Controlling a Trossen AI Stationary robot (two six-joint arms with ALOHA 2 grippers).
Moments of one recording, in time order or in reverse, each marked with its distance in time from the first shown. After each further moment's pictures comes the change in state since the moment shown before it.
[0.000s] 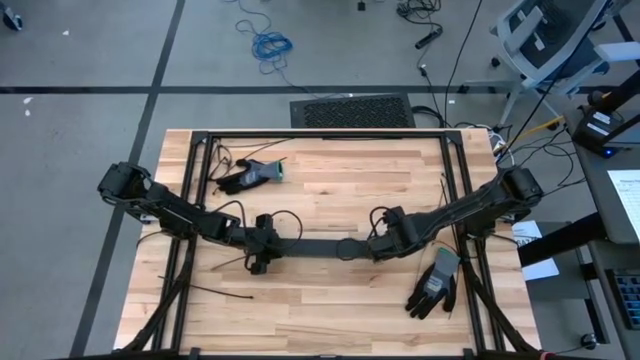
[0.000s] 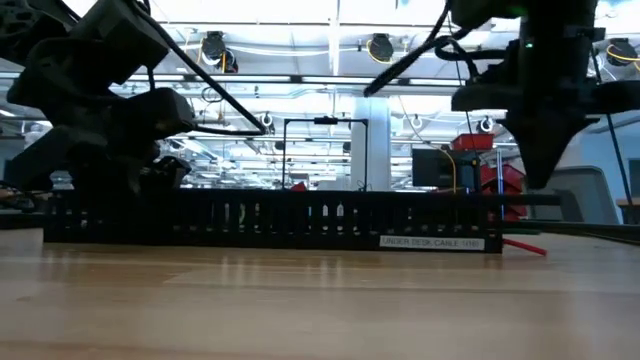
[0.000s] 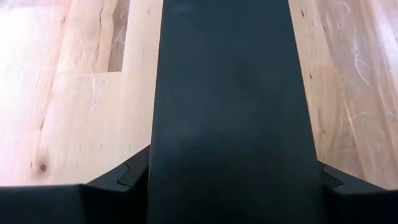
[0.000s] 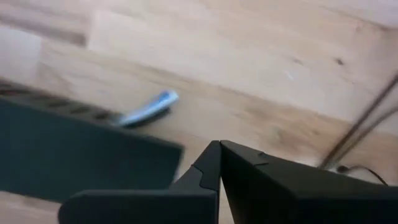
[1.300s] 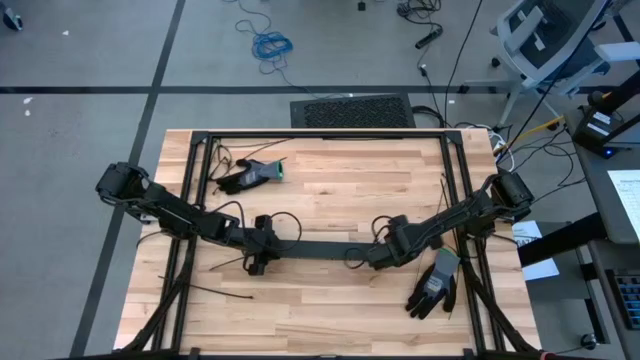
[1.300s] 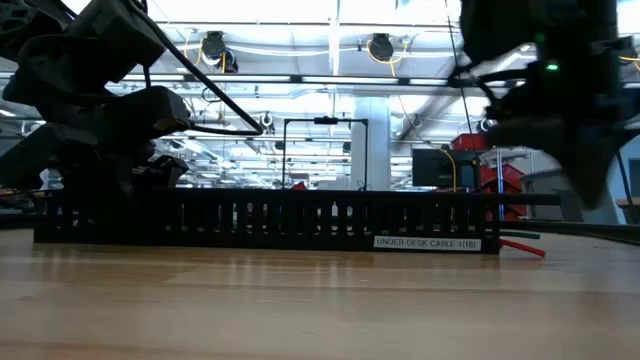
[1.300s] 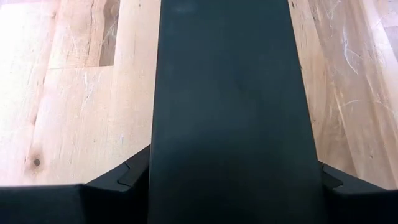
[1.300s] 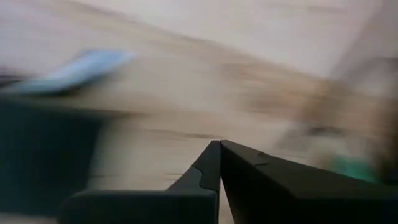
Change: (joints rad) left arm -0.002 -0.001 0.001 -0.025 0.011 0.008; right arm 0.041 0.094 -0.001 -0.089 -0.127 0.049
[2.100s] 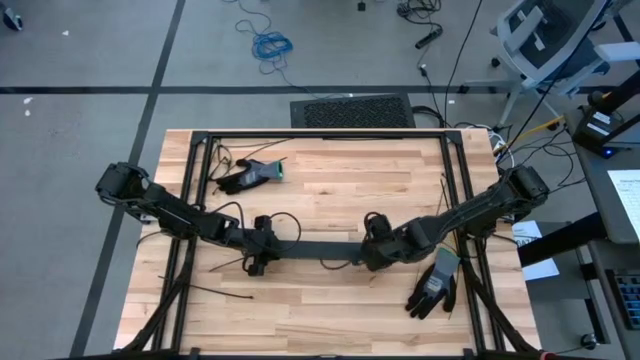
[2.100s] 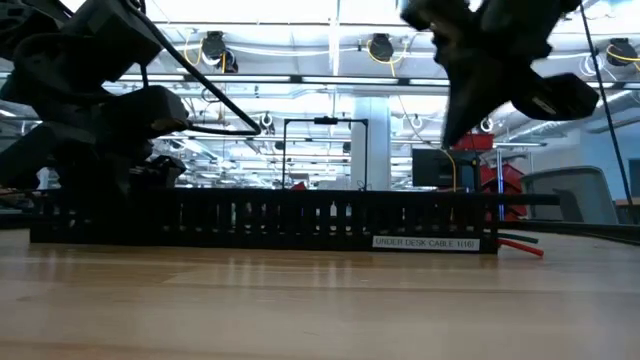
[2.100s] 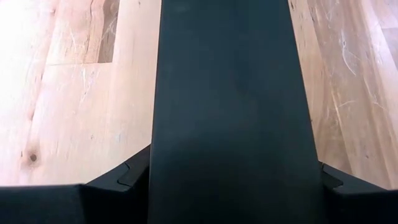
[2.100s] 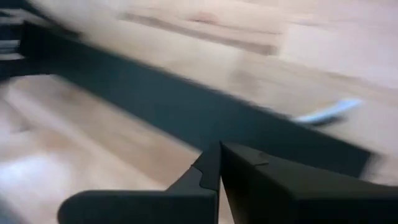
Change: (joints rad) left arm -0.002 0.000 -0.002 0.003 -0.008 -0.023; right arm 0.018 -0.142 0.001 0.537 0.226 -0.086
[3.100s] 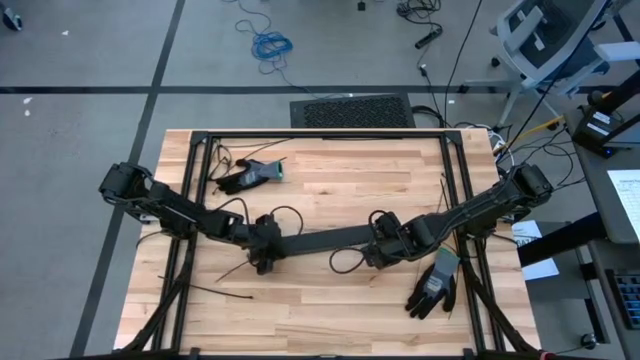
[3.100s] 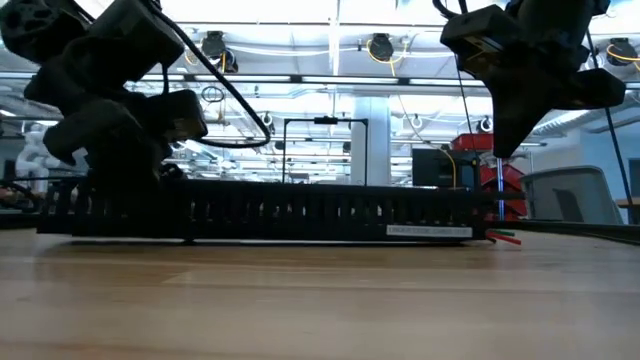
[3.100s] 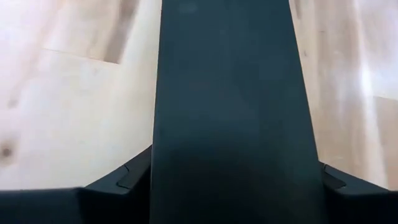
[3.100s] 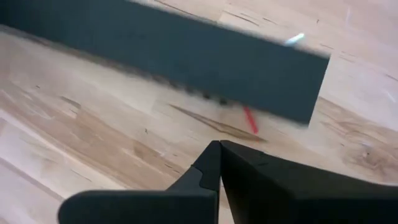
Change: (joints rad) left arm 0.048 0.000 0.040 0.005 0.068 -0.220; right arm -0.002 -0.043 -0.006 -0.232 -0.052 -0.113
